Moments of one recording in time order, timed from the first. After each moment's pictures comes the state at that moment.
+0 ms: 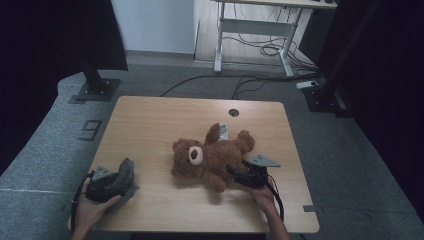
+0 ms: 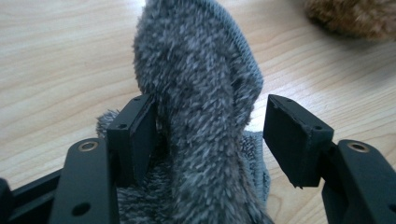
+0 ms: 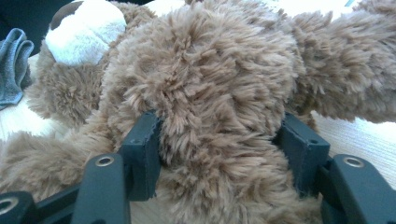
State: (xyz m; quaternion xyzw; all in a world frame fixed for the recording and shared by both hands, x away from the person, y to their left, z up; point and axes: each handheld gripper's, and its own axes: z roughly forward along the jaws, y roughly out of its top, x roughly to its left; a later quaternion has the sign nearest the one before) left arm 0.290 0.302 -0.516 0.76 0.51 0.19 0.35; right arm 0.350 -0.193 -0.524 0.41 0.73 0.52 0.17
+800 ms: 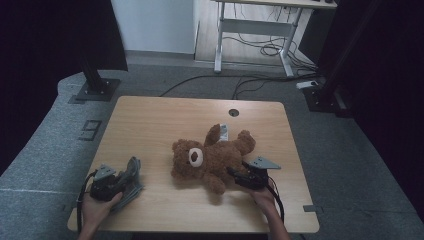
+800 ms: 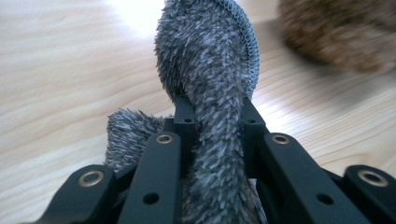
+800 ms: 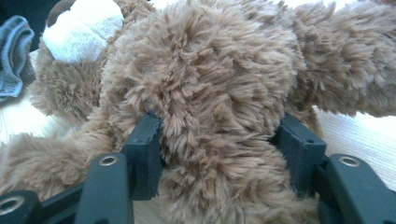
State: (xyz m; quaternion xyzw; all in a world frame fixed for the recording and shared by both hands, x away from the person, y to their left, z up) left arm 0.290 0.286 -0.508 0.75 0.49 0.18 0.40; right arm 0.346 -0.195 -0.527 0.40 0.74 0.52 0.17
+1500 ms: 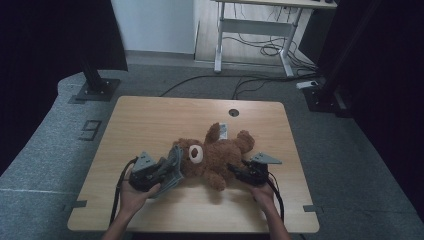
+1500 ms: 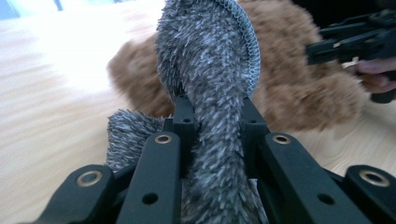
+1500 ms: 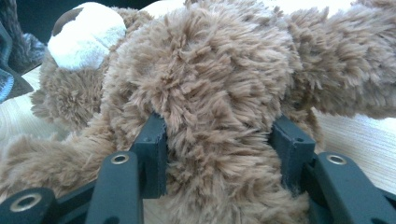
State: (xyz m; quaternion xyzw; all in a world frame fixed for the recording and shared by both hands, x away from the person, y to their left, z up) left arm 0.308 0.169 -0.460 0.78 0.37 0.17 0.47; right arm 0.358 -0.197 -0.524 0.42 0.72 0.53 0.14
